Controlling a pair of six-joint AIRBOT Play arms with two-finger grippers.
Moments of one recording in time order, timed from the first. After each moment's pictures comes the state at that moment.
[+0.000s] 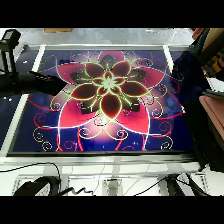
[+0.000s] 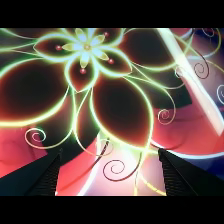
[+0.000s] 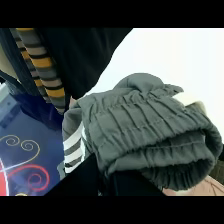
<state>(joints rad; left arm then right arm) -0.05 -0.97 1.38 1.07 -1.17 -1.22 -0.94 -0.90 2.02 -1.53 1.49 1.81</state>
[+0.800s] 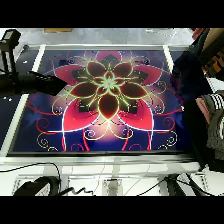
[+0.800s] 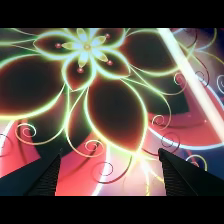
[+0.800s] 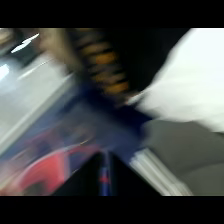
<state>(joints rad) -0.05 -0.97 1.38 1.07 -1.17 -1.22 -0.94 -0.94 2.00 -1.17 1.45 1.80</state>
